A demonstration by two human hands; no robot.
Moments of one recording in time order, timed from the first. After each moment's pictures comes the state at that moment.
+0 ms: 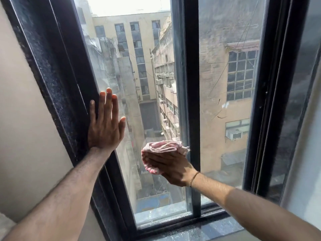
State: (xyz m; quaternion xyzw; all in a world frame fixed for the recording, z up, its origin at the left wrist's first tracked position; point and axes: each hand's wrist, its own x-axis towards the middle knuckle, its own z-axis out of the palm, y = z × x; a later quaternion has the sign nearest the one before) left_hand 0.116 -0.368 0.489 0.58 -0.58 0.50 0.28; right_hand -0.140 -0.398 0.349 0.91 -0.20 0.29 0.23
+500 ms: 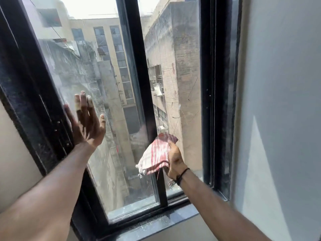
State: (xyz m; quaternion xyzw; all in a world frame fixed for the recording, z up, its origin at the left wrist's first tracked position) left_hand 0.029 -0.352 0.510 0.61 -0.58 0.41 0.36; right_hand -0.235 -0.325 0.408 0.28 -0.31 0.60 -0.68
